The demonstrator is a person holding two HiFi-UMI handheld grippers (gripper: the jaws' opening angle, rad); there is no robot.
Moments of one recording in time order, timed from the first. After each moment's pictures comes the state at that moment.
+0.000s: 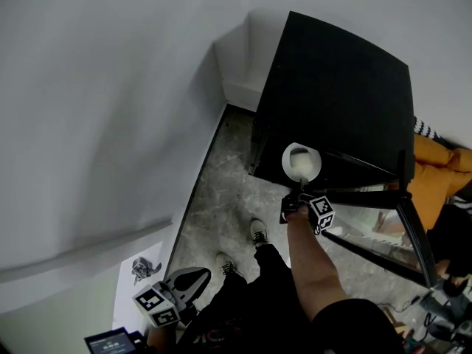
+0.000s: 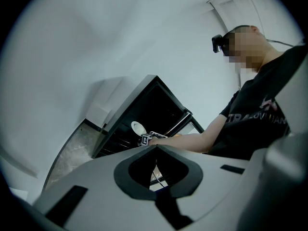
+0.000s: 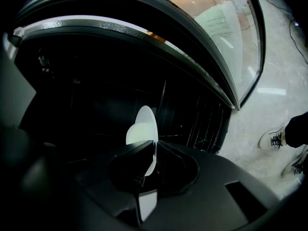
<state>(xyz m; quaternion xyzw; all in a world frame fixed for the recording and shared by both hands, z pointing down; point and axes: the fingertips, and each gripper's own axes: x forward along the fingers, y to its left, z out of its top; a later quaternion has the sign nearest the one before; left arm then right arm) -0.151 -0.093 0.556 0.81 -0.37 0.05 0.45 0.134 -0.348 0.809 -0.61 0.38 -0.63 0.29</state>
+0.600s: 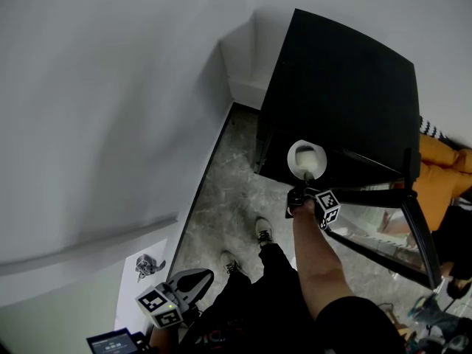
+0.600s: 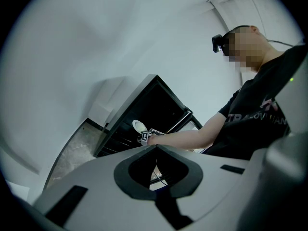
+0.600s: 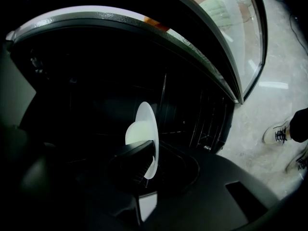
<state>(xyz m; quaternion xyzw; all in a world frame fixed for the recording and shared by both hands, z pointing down) -0.152 -0.083 0.560 0.81 -0.38 0.05 0.45 0.129 -0.363 0.816 -0.59 0.38 -0.65 0.30</state>
